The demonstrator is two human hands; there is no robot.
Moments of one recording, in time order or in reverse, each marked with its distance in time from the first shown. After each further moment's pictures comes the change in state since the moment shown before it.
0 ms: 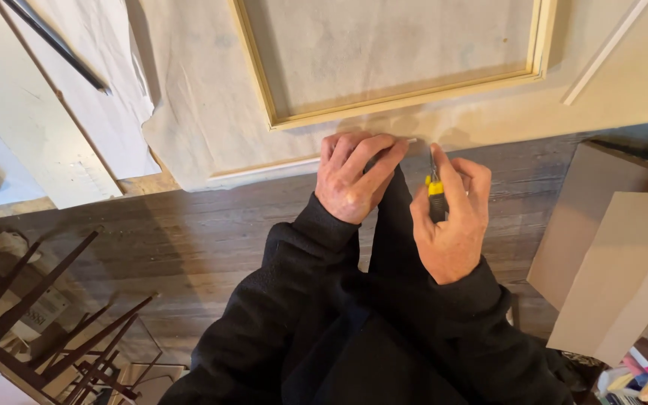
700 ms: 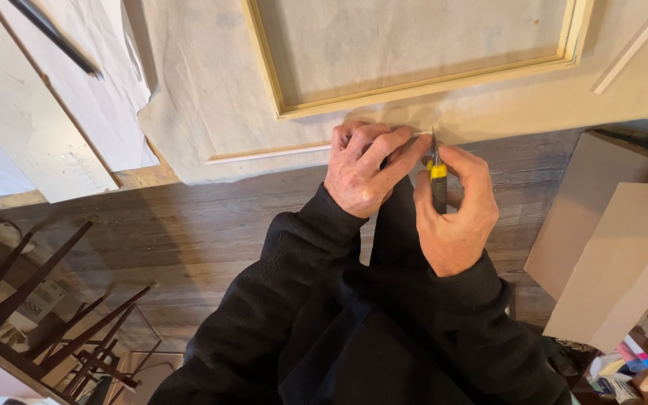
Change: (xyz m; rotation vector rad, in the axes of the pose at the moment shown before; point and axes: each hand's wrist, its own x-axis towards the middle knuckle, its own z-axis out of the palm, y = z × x) left_hand 0.006 -0.004 -0.003 -0.063 0.001 0.079; right_hand 0.006 -0.019 0.012 0.079 0.022 0.195
